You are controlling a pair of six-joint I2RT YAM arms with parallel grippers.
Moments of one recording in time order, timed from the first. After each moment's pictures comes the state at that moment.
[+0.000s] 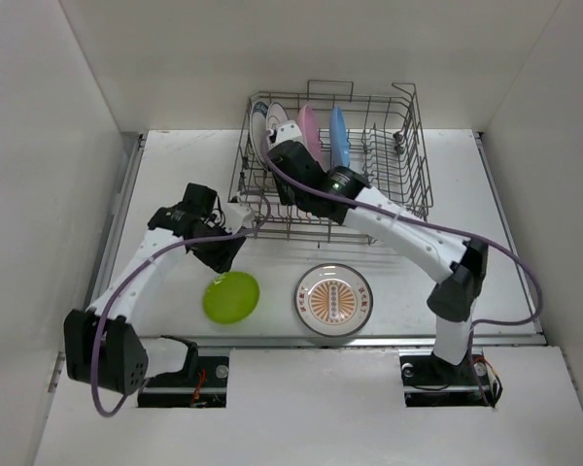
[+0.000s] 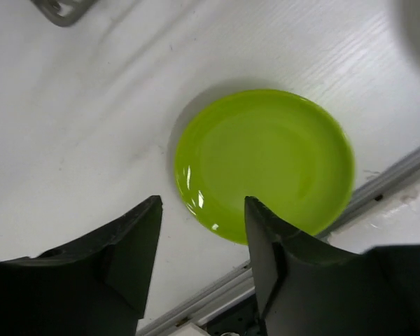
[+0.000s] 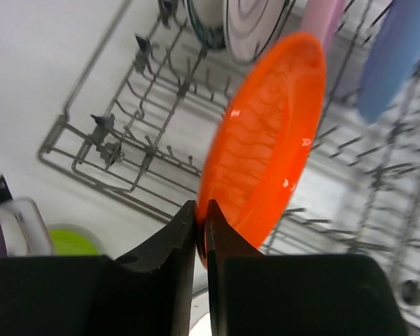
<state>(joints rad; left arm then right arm) -0.27 1.27 0.99 -0.94 0.20 0.41 0.92 1.90 1.98 -0.77 0.51 0.34</state>
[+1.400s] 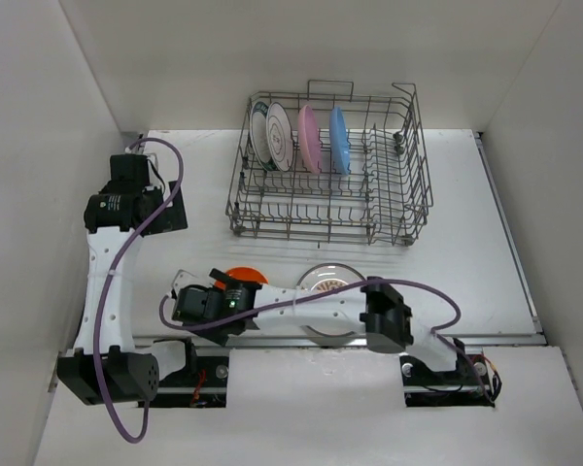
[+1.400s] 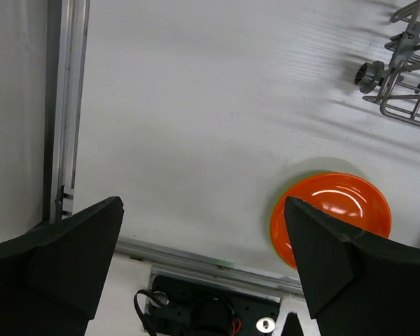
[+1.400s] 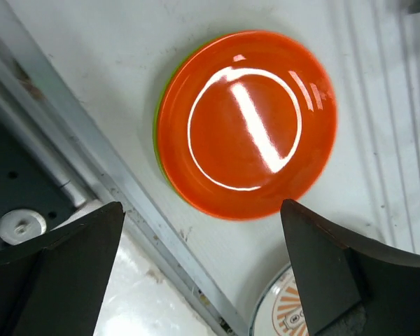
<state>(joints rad) 0.06 1.18 1.36 -1.12 -0.15 -0.09 1.45 2.30 2.15 -0.96 0.47 0.20</state>
